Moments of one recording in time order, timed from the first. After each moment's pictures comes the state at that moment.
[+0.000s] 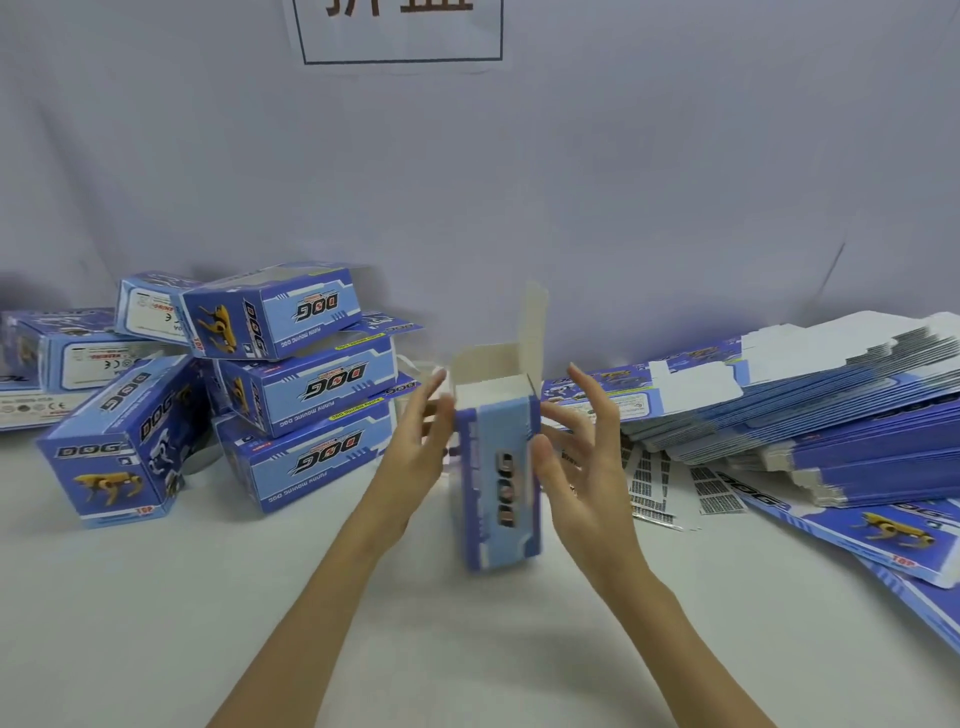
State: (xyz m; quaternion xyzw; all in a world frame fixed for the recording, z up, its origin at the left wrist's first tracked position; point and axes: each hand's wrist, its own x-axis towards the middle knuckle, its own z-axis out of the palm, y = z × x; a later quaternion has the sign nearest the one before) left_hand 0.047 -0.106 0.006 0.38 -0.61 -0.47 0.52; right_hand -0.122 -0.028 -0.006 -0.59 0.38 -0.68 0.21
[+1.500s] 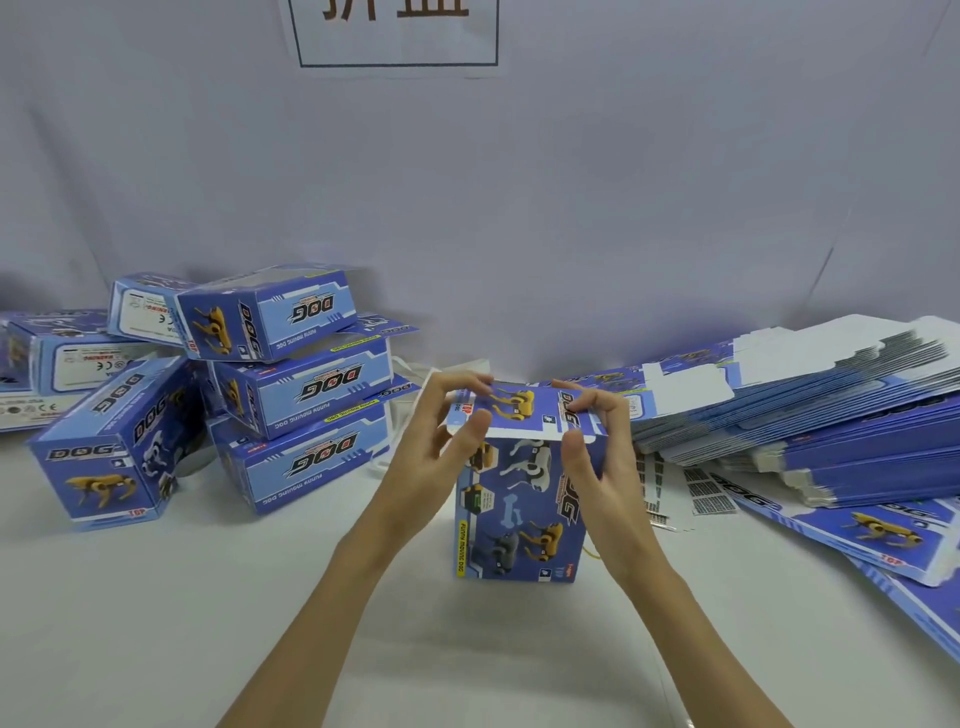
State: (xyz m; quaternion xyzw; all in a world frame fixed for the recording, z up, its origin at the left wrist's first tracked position) left_hand 0.045 -0.081 0.027 0.22 -0.70 -0.42 0.53; right_hand -0.135 -0.019 0.010 -0.54 0.41 -0.67 0.29
